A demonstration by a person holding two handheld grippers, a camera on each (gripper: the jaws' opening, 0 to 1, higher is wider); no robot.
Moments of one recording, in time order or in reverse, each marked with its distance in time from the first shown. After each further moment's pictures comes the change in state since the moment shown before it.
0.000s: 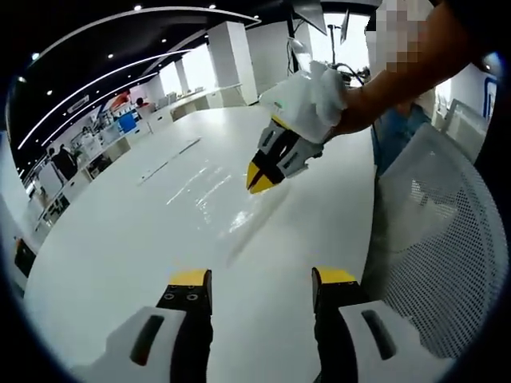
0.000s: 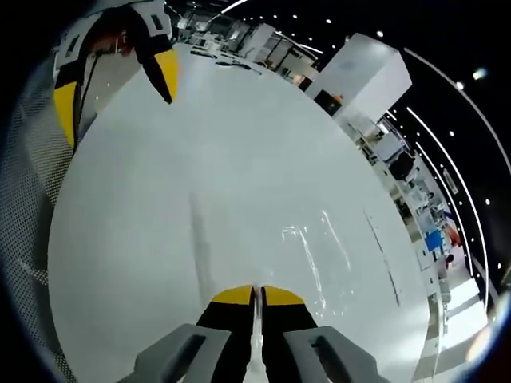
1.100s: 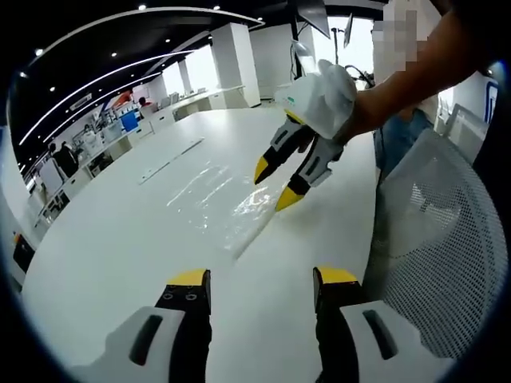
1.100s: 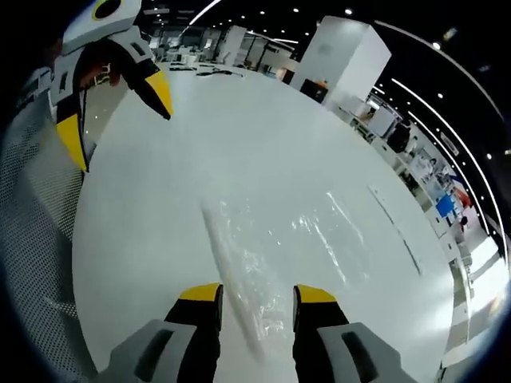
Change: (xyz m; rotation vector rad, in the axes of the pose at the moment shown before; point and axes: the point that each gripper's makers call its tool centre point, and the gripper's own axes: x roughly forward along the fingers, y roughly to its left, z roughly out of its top) left arm 0.004 0.000 0.005 -0.025 -0.013 0.004; right arm -0.013 0.010 -0.009 0.206 -0.029 0.043
